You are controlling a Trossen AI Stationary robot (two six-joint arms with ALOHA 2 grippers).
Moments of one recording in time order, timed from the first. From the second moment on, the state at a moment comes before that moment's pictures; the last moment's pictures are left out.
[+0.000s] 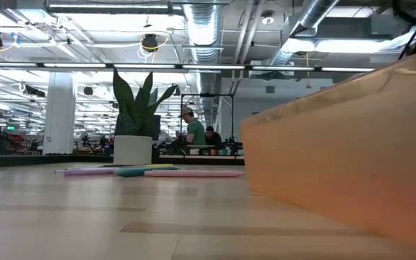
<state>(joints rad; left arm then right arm) -0.46 1.52 1.64 -0.75 -0.41 -0.65 0.72 1.31 0.83 -1.12 0.00 1.76</state>
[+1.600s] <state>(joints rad) -0.03 2.07 1.33 -0.56 -0.12 -0.32 0.72 1.05 0.93 -1.09 0.16 1.58</state>
